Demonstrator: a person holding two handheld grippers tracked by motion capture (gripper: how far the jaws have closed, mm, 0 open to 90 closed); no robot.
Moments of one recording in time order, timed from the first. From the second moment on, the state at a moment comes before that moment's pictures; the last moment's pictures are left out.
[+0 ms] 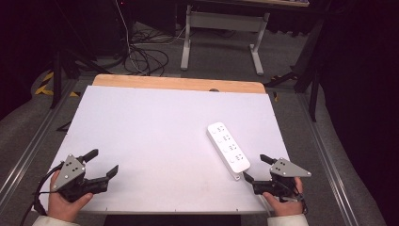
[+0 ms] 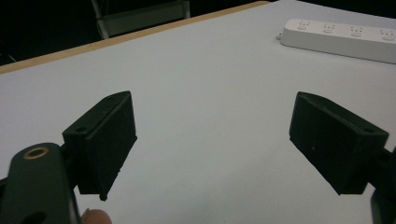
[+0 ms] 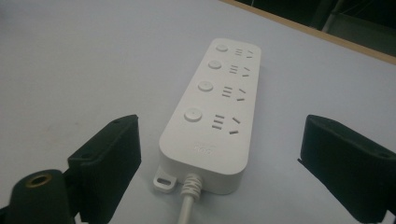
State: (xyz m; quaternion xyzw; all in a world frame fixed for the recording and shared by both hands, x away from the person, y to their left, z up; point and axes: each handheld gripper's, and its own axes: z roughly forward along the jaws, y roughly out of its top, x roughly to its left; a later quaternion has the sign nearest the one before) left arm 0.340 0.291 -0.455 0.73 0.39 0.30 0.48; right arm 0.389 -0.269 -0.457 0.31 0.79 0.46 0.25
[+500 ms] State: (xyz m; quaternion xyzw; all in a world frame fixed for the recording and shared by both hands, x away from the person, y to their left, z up) left arm 0.339 0.291 -0.454 0.73 0.39 0.29 0.48; right arm 0.406 -0.259 -0.433 0.32 0.79 0.47 0.22
